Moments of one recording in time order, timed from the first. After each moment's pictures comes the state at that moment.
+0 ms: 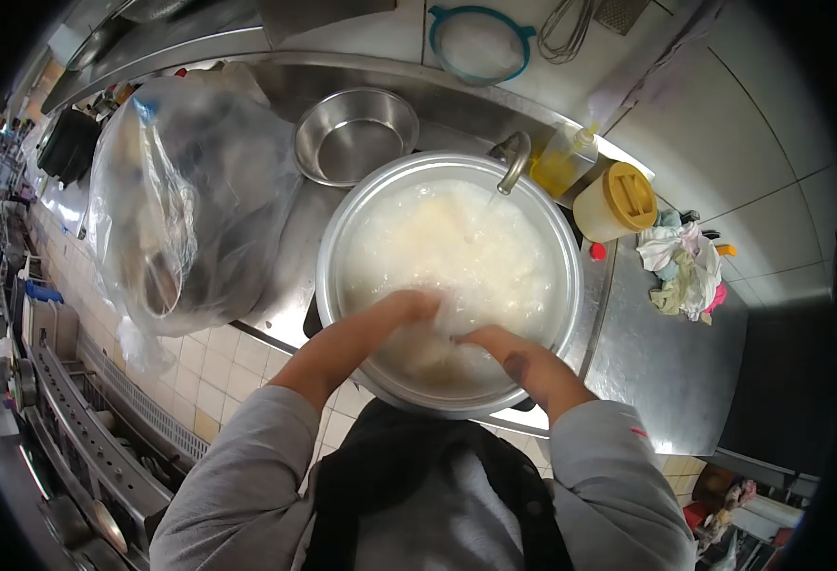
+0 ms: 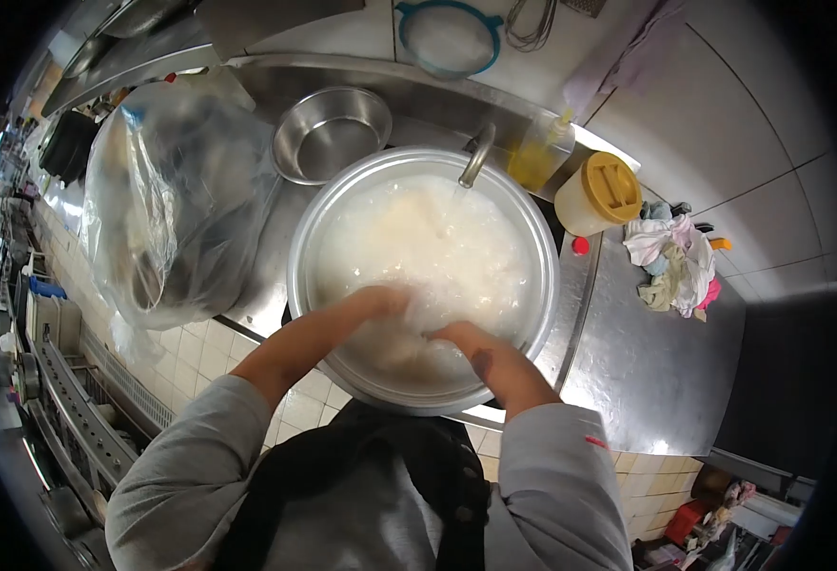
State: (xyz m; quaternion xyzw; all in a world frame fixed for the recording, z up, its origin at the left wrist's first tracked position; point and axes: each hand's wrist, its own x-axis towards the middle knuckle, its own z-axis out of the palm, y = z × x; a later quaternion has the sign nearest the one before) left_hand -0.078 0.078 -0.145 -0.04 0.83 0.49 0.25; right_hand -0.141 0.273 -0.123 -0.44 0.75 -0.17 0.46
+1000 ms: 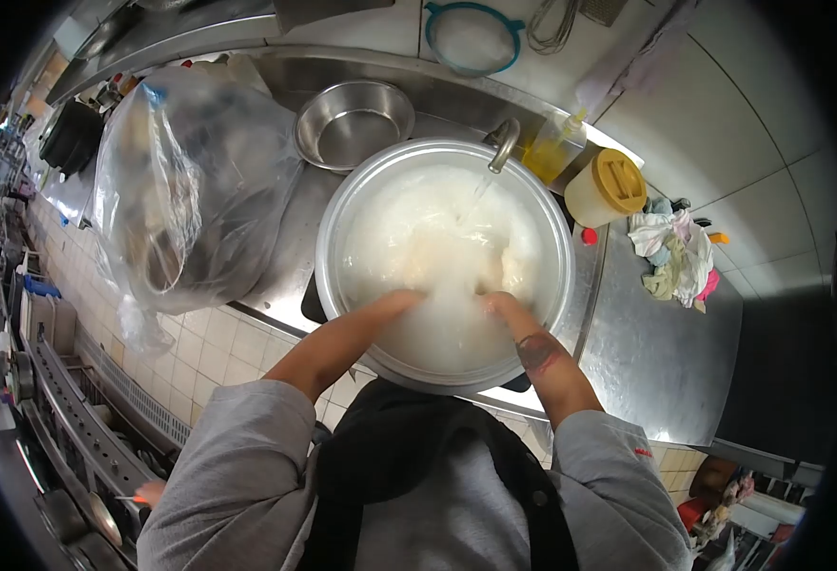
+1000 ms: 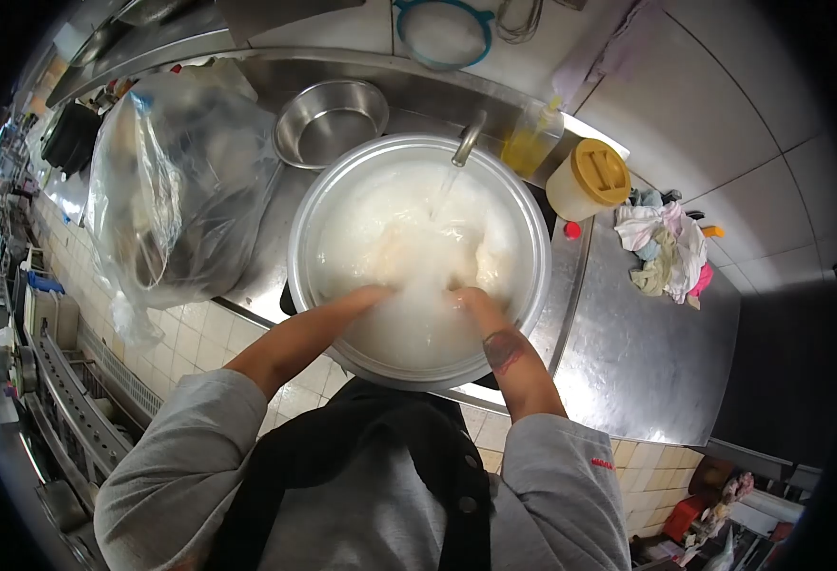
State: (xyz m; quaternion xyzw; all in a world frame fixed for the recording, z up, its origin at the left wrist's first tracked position) left_hand -0.050 0.102 -0.114 -0.04 0.87 0.36 0.34; right_hand -0.192 0.283 -0.099 -0.40 0.76 0.17 0.48
